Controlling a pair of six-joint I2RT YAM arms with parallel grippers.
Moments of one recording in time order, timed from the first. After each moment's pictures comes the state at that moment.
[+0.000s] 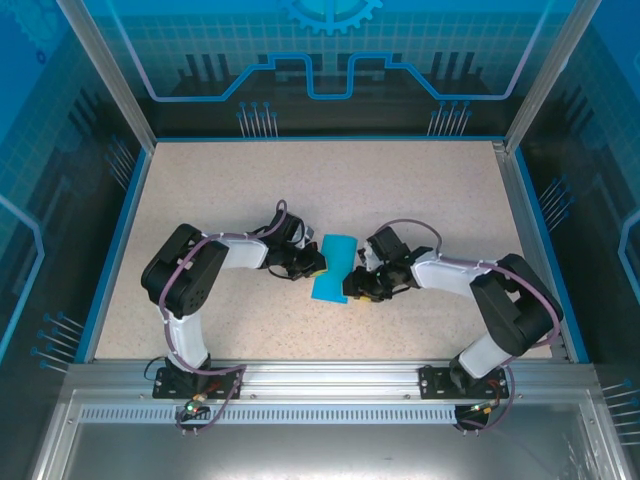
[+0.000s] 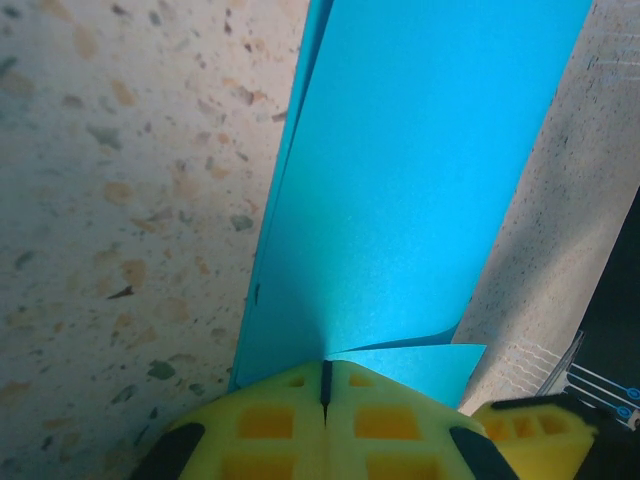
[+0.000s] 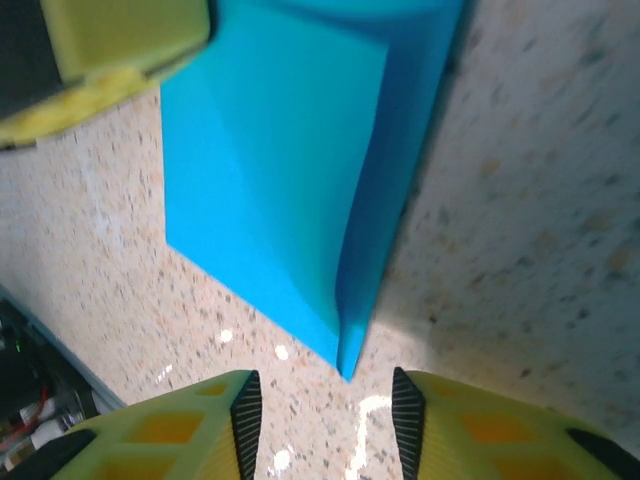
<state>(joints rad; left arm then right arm) -0.47 1.88 0.91 -0.03 0.59 -0.87 0.58 1.58 0.74 -0.30 -0.49 0.70</state>
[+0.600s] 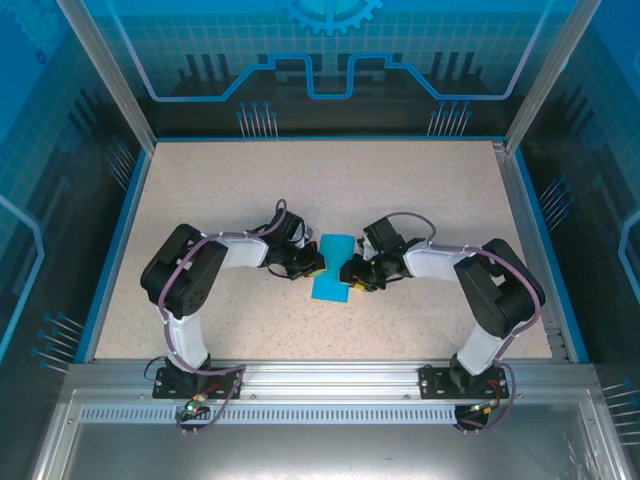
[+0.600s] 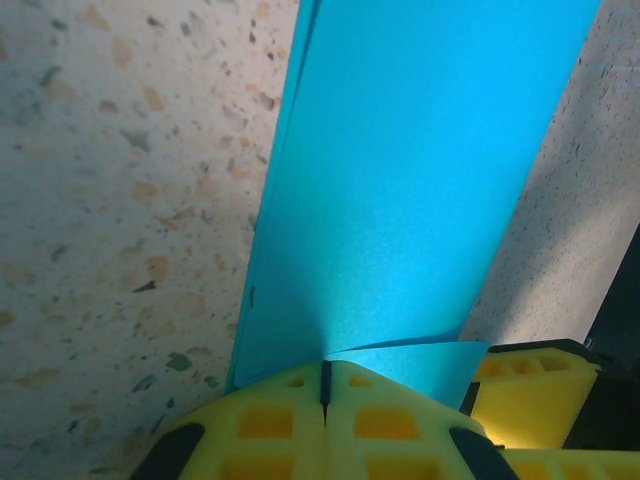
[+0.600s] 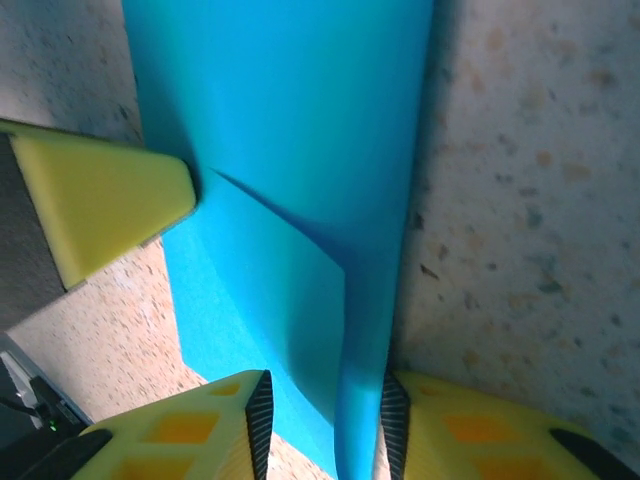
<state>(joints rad) -0.47 1.88 0.93 -0.08 0.57 -0.87 0.55 1.71 0.82 -0.21 -0.49 0.79</state>
